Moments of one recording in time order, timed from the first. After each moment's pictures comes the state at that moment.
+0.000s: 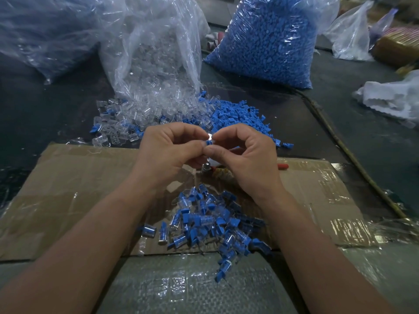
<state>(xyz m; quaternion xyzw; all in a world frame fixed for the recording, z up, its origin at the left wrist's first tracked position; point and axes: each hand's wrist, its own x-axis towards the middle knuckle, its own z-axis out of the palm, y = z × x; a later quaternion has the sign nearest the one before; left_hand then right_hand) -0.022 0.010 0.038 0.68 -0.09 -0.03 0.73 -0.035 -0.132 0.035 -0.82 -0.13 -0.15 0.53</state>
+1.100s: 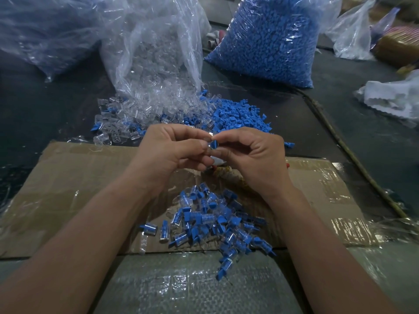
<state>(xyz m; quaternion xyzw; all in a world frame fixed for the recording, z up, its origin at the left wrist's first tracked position) -0.018 0.015 0.039 0.62 -0.07 -0.13 0.77 -0.032 -0.144 0.034 -0.84 -0.18 -0.21 0.46</state>
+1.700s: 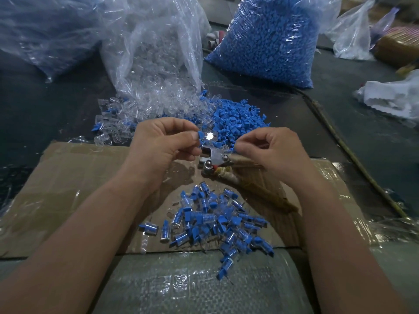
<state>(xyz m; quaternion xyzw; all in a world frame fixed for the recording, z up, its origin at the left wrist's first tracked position) -0.015 0.018 0.037 0.64 -0.02 -0.06 0.77 -0.026 -0.177 0.047 -0.92 -0.04 -0.04 0.40</state>
